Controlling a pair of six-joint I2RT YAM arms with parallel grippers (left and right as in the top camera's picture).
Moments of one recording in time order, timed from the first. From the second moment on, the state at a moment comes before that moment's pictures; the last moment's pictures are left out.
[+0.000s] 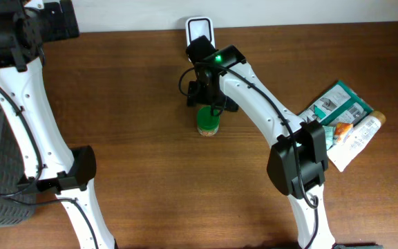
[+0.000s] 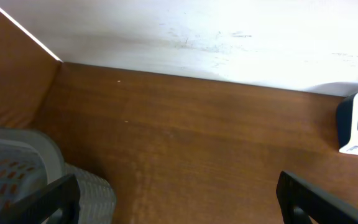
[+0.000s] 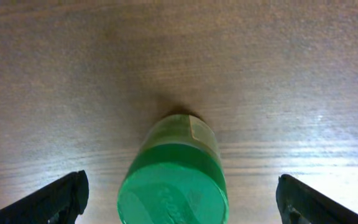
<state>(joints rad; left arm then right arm) 0.10 2.27 3.14 -1.59 -0.14 0.00 0.52 2.26 2.11 -1.24 0.01 0.66</state>
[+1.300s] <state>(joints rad) 0.10 2.27 3.14 -1.59 -0.14 0.00 0.55 2.27 2.11 -1.31 -0.03 -0.37</state>
